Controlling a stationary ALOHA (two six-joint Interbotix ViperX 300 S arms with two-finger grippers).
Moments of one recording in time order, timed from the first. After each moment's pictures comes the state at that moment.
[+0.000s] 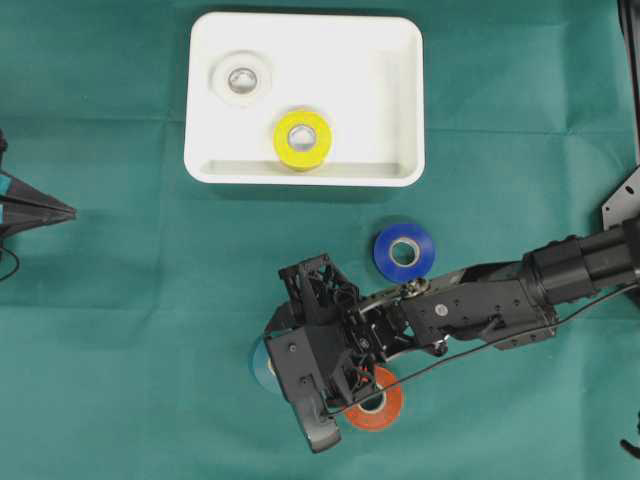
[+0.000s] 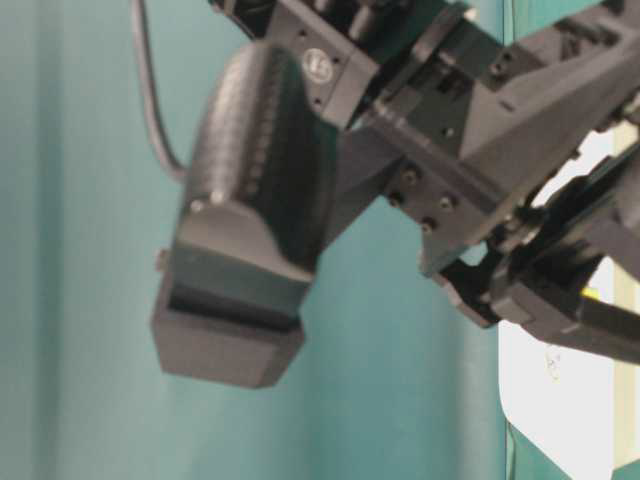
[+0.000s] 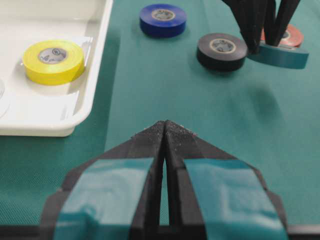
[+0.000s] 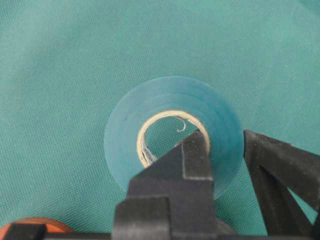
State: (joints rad) left arm -0.03 -1.36 1.58 -0.03 -0.10 -0.02; right arm 0.28 0.27 0.33 -0.38 0.21 0.36
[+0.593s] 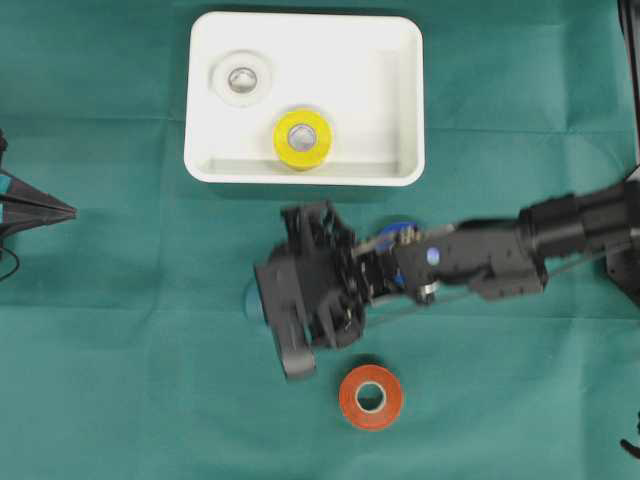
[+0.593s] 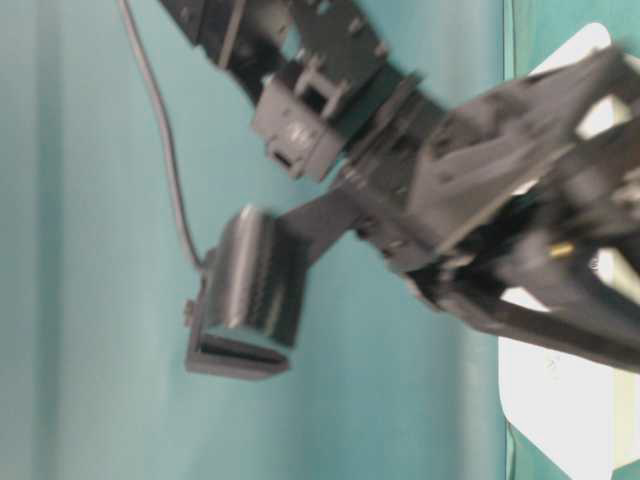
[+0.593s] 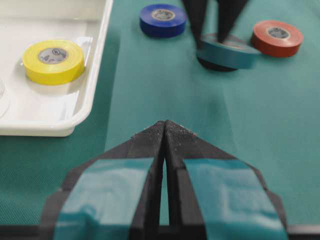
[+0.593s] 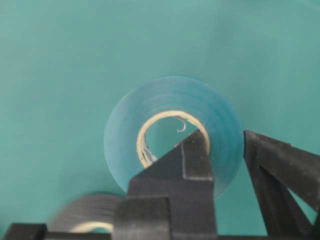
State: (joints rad) left arm -0.03 -1.36 1.58 -0.02 -0.10 -0.02; right arm 0.13 0.23 0.33 -0.38 0.27 0.36
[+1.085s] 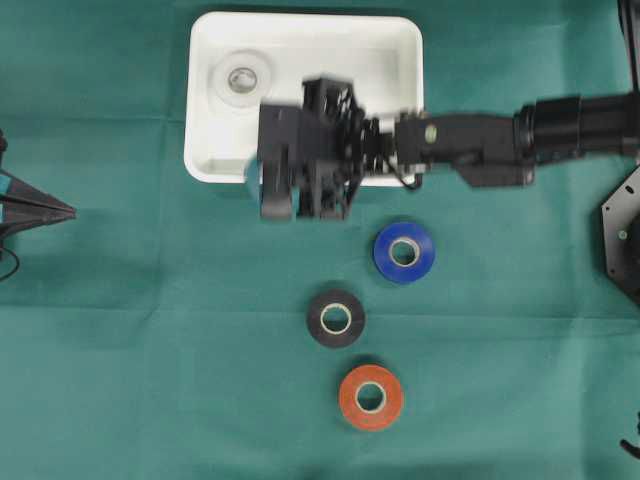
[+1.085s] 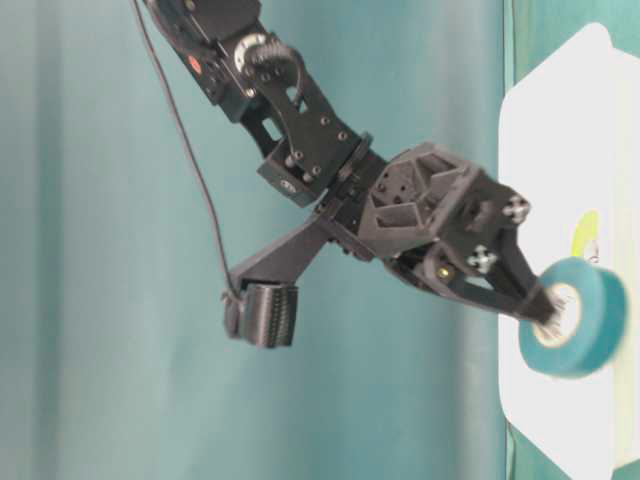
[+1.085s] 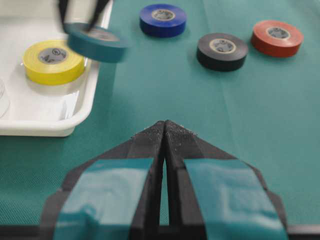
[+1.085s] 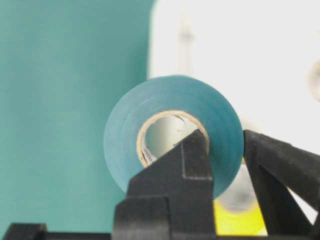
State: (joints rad) left arm -0.03 -1.36 1.58 -0.03 -0.10 -0.02; right arm -0.15 0.22 0.34 -0.39 0.28 0.35
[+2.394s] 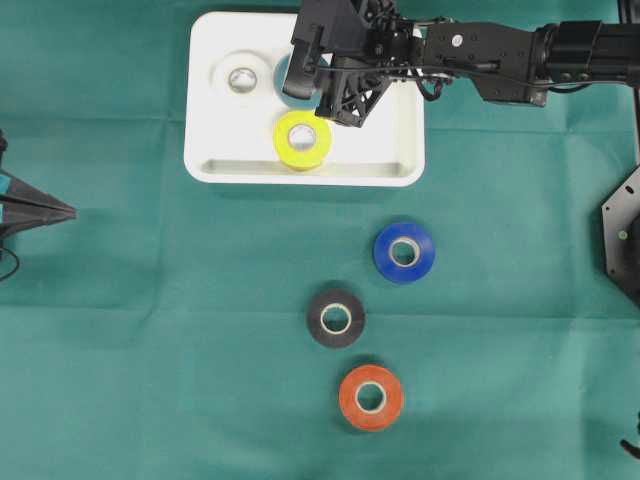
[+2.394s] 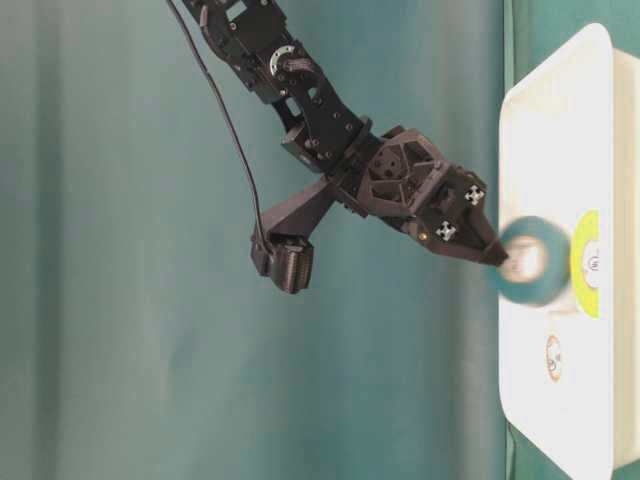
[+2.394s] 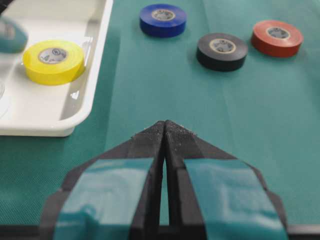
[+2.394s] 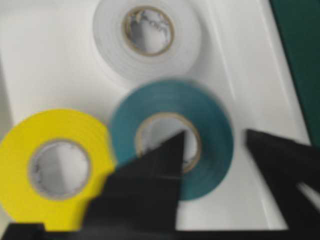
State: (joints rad) left arm -0.03 -1.36 1.58 -0.02 -0.10 -0.02; right arm -0.38 0.22 0.38 -0.42 0.18 0.35
